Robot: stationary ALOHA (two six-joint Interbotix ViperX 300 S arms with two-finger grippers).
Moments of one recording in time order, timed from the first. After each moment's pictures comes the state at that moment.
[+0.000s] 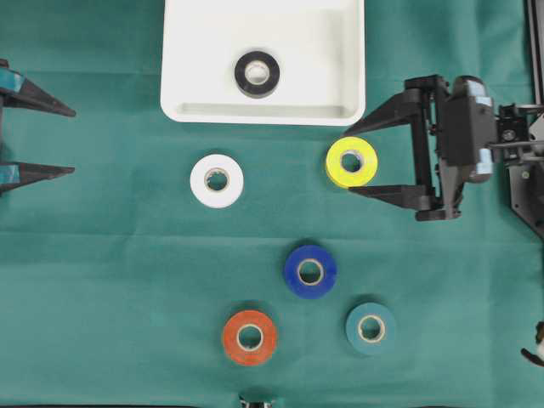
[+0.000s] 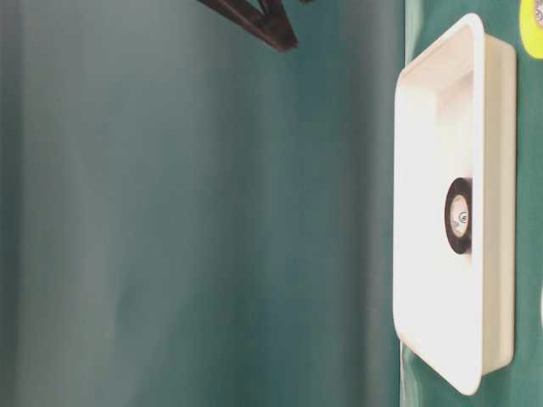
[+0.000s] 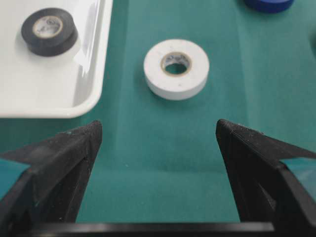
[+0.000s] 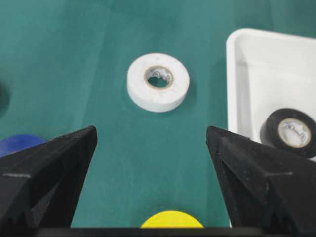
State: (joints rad) left arm 0.04 -1.05 1.22 -0.01 0.30 0.06; right arm 0.03 -0.50 0.96 -0.01 -0.02 0.08
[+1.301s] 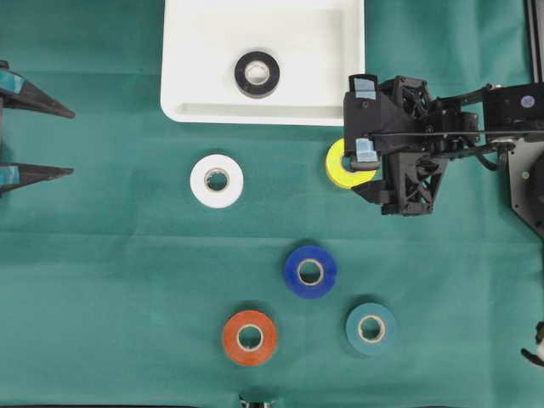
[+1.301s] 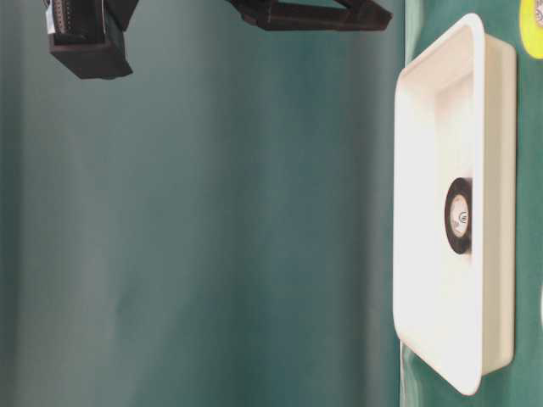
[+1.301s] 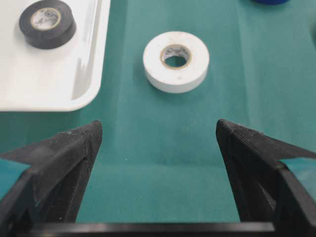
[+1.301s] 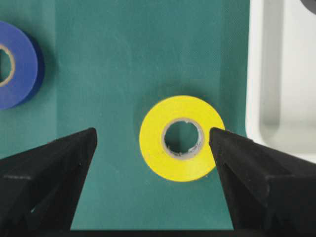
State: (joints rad) left arm 0.04 -1.05 1.22 -0.01 0.31 0.06; right arm 0.00 -0.28 0.66 -0.02 0.71 0.19
